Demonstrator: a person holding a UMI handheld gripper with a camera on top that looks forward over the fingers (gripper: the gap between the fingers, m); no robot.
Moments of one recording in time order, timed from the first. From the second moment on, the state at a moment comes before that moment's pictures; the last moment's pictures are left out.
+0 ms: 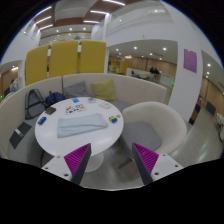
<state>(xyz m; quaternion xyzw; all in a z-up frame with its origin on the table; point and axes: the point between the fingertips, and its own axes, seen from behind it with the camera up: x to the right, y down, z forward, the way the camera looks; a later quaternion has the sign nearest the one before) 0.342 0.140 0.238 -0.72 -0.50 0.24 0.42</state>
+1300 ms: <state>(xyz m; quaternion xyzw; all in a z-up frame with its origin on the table) -0.088 -0.099 -0.024 -0.63 -0.66 0.27 0.30</state>
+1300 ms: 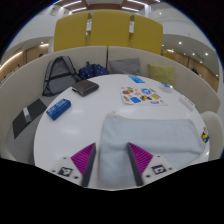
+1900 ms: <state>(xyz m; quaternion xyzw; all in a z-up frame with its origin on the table) -0.096 -0.035 0.106 -0.66 -0.62 0.32 0.27</state>
